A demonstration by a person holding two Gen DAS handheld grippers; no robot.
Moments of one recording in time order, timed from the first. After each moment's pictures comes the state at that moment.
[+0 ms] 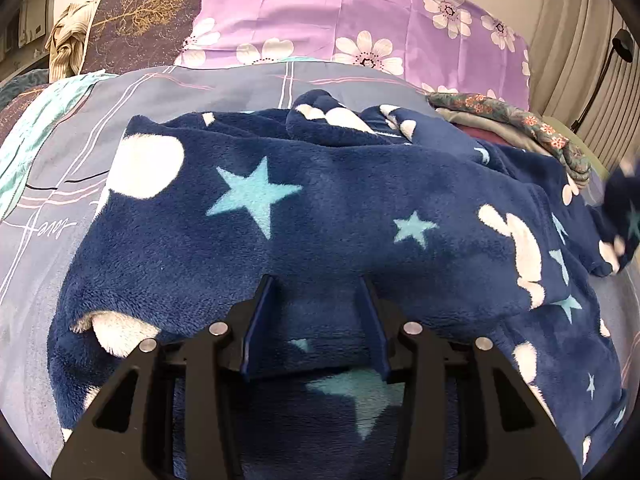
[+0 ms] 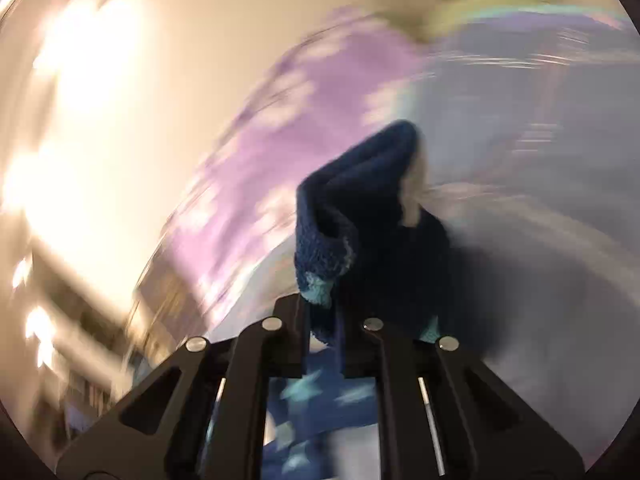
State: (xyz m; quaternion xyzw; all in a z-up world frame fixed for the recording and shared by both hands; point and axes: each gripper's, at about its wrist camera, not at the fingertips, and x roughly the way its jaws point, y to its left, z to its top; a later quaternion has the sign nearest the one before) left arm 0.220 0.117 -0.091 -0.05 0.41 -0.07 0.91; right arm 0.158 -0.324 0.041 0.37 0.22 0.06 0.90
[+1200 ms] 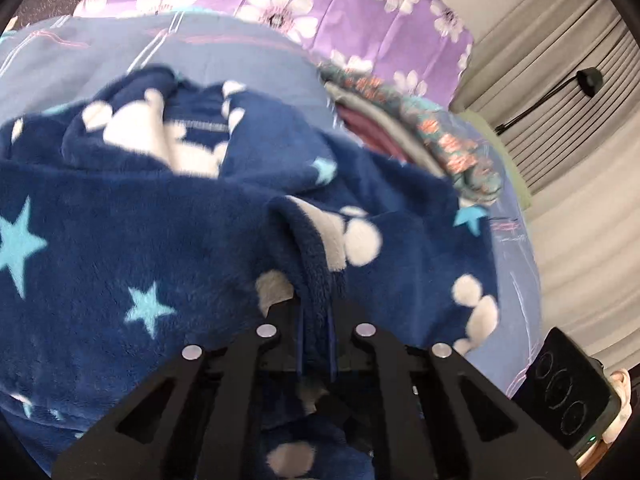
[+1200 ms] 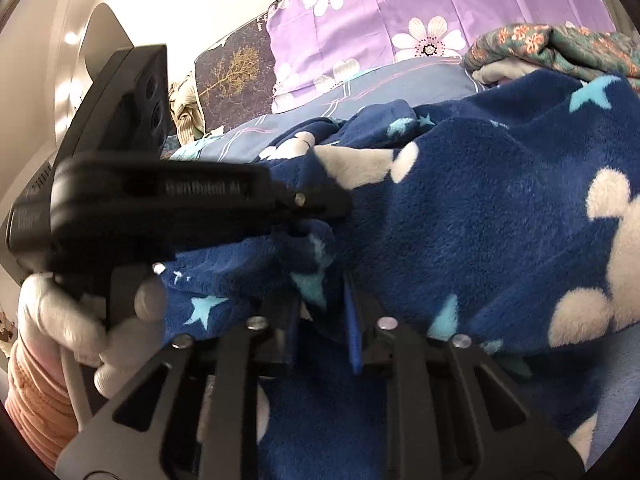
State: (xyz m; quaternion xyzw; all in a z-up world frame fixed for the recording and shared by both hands) left arm 0.283 0.022 -0.062 -0.16 0.48 -0.23 0.83; right arm 0.158 -0.111 -0.049 0.15 0.39 0.22 0.88
